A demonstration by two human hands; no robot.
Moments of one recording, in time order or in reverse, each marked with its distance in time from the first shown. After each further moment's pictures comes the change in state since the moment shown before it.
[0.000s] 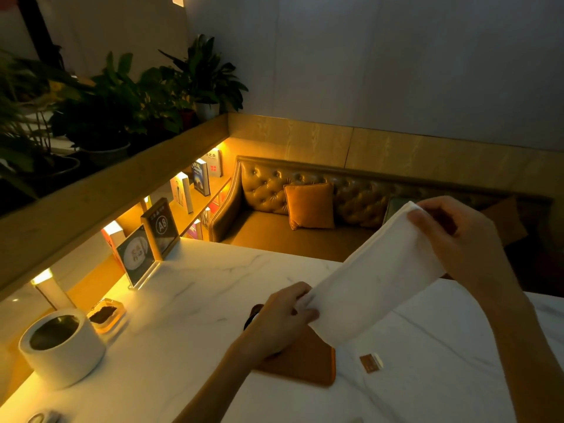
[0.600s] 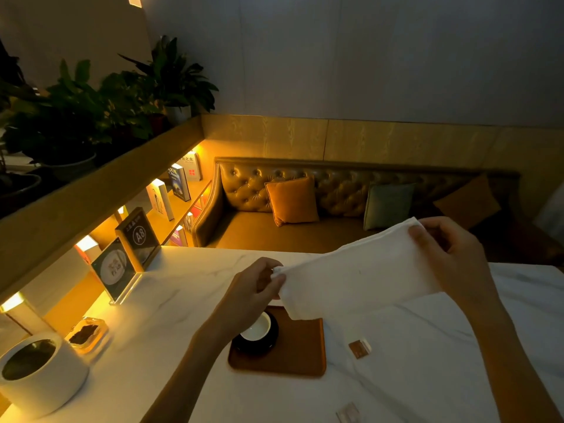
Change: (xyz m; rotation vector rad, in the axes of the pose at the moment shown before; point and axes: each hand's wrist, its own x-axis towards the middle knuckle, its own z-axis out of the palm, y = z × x) left_hand 0.014 0.015 -0.021 -0.118 0.126 0.130; right_hand -0.046 0.069 -0.005 0.117 0.073 0.231
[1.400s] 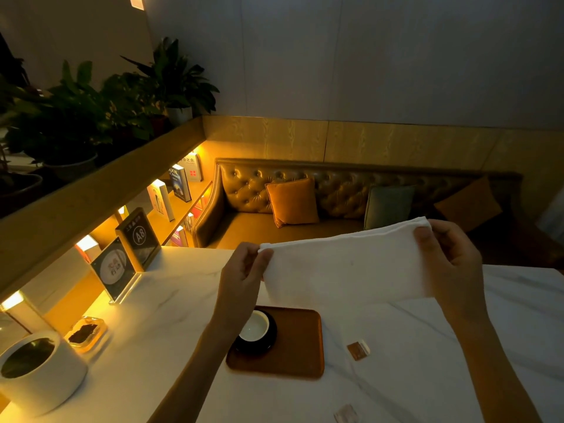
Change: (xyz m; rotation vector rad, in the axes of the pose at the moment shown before) left_hand 0.008 0.012 0.010 -0.030 0.388 0.072; right_hand -0.014 -0.004 0.008 0.293 0.130 0.032
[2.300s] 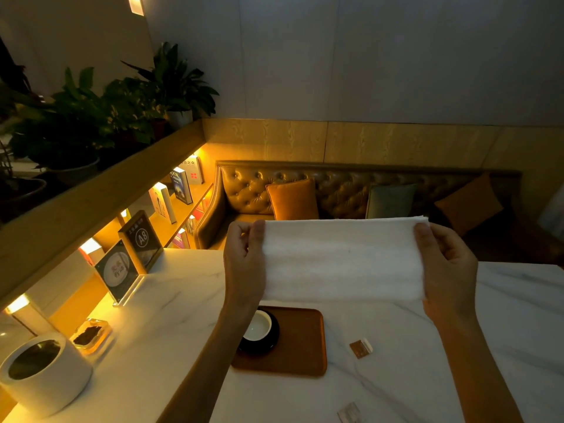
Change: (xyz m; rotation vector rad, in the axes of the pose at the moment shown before) left_hand 0.017 0.027 0.010 -0.164 0.218 -0.077; right_hand -0.014 -0.011 0.014 0.205 0.140 0.236
